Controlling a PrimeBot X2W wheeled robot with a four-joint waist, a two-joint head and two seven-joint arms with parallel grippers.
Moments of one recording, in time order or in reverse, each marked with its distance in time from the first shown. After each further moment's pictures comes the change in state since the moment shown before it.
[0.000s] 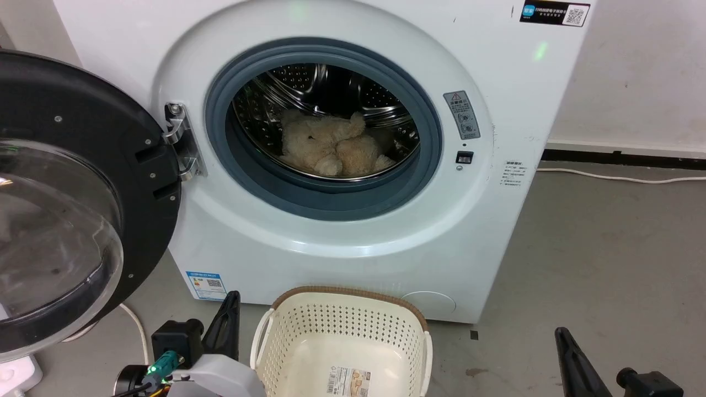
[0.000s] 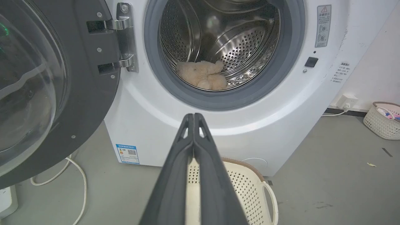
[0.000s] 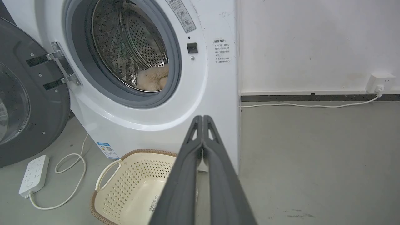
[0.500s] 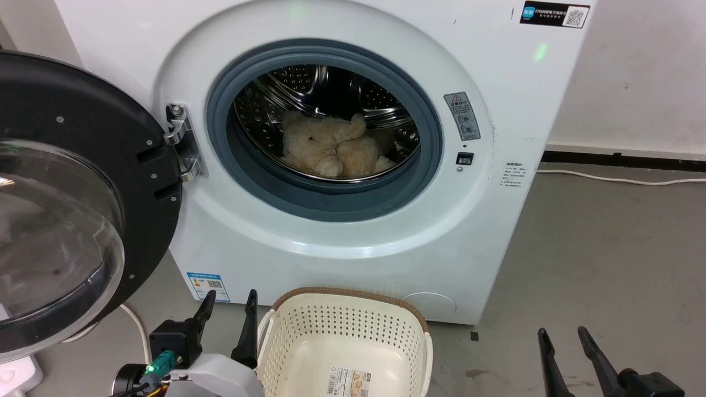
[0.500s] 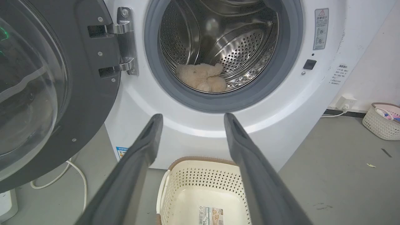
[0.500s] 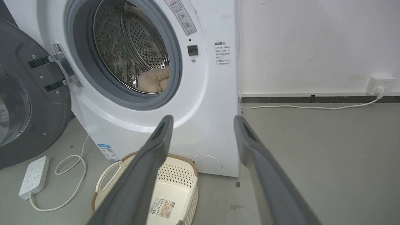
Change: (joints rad) left arm 0.000 0.006 0.002 -0.008 -0.001 -0.006 0.002; right arm 0.001 0.000 0.000 0.000 0.001 0.000 -0.002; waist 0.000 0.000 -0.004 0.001
